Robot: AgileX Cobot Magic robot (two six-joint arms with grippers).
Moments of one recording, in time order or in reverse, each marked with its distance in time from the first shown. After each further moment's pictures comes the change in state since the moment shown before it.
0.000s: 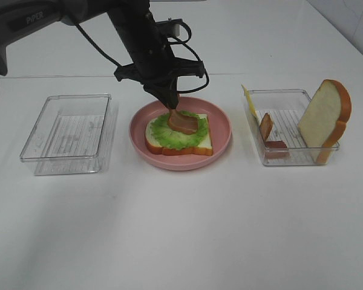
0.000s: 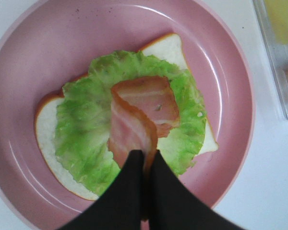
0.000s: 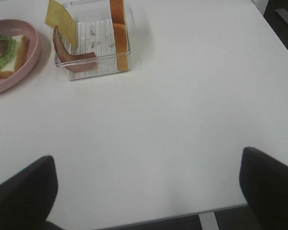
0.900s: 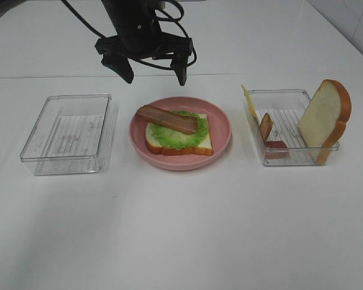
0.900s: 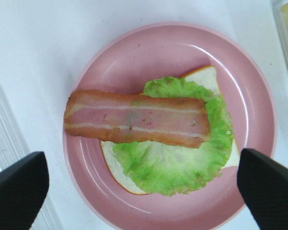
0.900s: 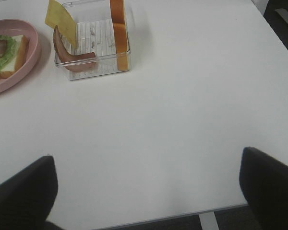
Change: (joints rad) left arm 0.000 -0.084 -0.002 0.165 0.002 -0.093; right arm 0.000 0.000 0.000 0.000 0.000 0.000
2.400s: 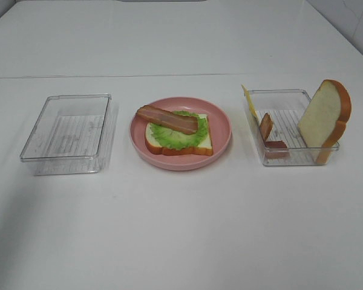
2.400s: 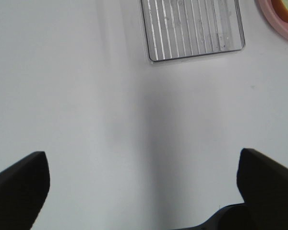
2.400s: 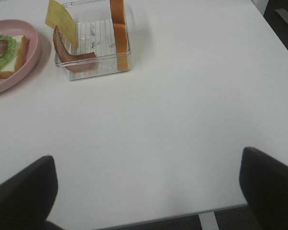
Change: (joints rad) left arm 0.415 -1.252 1.313 0.054 -0.142 0.215; right arm 0.000 0.000 0.000 0.000 0.000 0.000
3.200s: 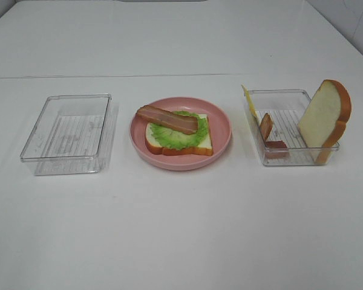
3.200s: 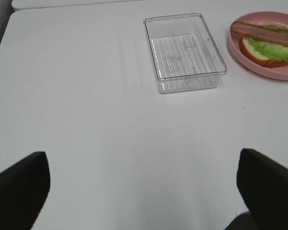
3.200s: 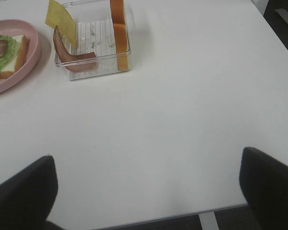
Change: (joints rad) left arm 0.000 -1.072 0.507 0.040 -0.024 -0.002; right arm 0.000 0.000 0.000 0.000 0.000 0.000
